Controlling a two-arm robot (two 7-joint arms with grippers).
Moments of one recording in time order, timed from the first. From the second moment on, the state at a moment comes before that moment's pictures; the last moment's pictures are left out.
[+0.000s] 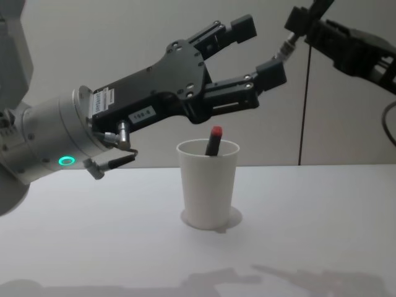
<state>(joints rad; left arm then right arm) -0.60 0.21 0.30 -1.07 -0.59 -0.60 -1.39 0.26 0.32 -0.27 -1.53 0.65 -0.32 0.79</state>
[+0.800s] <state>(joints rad) -0.60 0.21 0.30 -1.07 -0.59 -0.60 -1.39 0.35 0.24 -0.28 -1.42 0.38 -0.28 0.43</state>
